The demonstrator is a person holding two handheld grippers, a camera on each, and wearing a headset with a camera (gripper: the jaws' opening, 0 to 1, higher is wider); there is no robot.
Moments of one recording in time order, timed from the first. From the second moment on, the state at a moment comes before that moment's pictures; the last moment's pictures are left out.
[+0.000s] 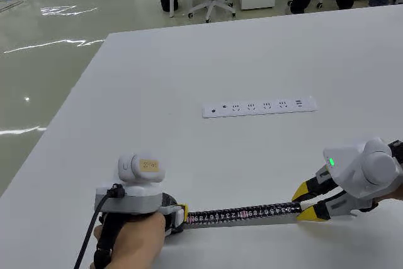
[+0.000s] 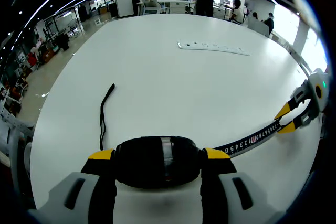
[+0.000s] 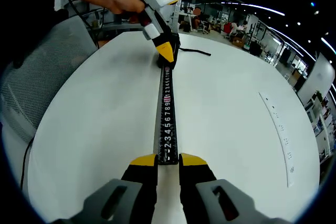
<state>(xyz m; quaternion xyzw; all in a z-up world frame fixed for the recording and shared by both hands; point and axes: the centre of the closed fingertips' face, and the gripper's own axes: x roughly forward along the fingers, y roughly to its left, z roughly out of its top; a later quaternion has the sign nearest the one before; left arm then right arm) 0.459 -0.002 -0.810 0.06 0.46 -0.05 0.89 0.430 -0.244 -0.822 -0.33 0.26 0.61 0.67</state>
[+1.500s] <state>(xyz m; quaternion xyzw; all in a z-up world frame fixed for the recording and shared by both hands) 0.459 -0.002 -0.811 0.06 0.46 -0.05 0.88 0.431 -0.226 -0.820 -0.33 0.26 0.62 0.66</state>
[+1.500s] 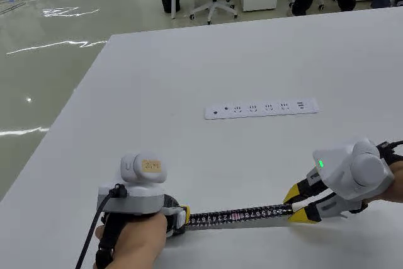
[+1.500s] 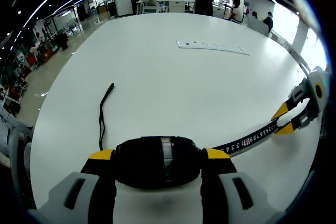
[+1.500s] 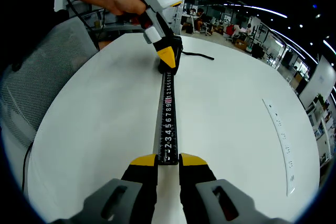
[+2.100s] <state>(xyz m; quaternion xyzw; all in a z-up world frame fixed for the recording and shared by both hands) 0.459 -0.002 -0.811 0.06 0.46 -0.06 0.88 0.431 -0.218 -0.819 -0.33 0.25 0.62 0.66</state>
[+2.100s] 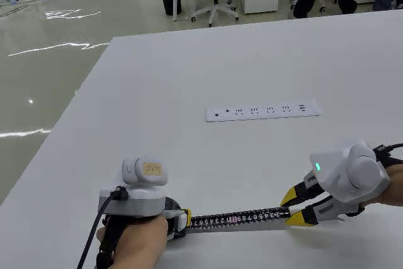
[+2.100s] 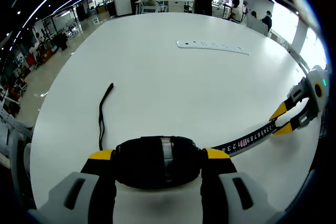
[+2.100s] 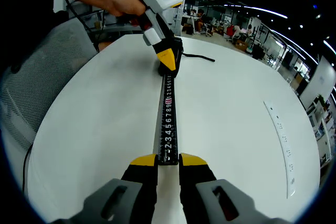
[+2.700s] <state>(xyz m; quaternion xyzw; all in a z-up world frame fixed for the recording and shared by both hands) 0.459 -0.002 -0.811 0.06 0.47 -0.06 0.88 0.431 -0.211 -0.819 -0.32 0.25 0.63 0.66</state>
